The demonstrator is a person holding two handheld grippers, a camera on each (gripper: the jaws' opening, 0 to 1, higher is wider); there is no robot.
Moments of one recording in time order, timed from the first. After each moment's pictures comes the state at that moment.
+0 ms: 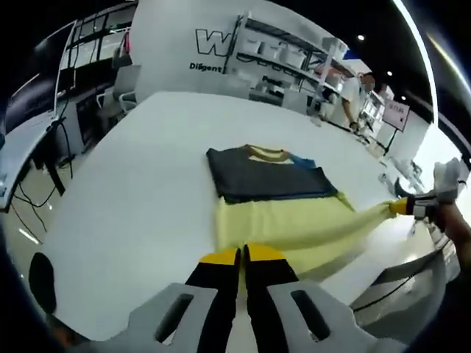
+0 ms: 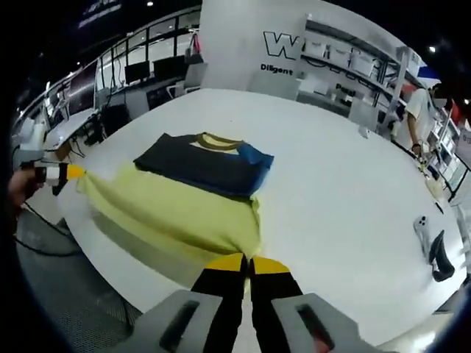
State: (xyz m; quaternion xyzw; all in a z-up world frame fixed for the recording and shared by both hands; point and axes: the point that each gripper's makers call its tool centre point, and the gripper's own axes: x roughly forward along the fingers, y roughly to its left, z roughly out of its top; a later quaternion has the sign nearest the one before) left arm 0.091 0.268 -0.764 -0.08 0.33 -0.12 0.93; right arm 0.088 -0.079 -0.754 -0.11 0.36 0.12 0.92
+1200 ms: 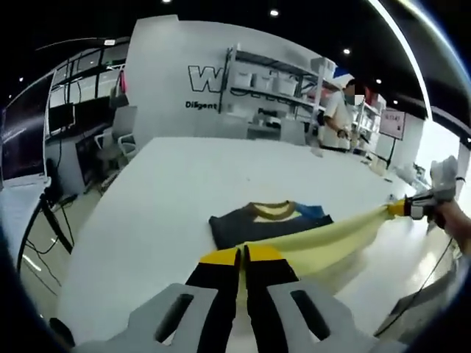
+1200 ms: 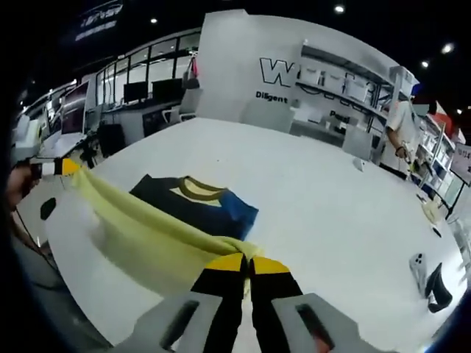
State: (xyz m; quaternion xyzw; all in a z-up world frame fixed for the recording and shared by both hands) left arm 0.179 0.265 -0.698 -0.04 0.22 -0.12 0.97; right arm 0.180 -0.083 -0.714 -0.10 0.29 0.12 0.95
